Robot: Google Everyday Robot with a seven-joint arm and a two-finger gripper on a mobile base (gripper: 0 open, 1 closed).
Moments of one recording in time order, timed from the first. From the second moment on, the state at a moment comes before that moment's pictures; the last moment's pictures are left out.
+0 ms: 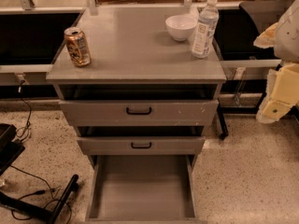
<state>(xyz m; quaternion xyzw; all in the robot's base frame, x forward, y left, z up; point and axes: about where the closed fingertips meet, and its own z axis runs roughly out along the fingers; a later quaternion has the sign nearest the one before) 0.438 -0.216 0.978 -0.60 0.78 -0.04 0.16</state>
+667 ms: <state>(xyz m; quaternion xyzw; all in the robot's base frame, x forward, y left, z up) 0.461 -0.205 0.967 -0.60 0.77 -0.02 0.20</state>
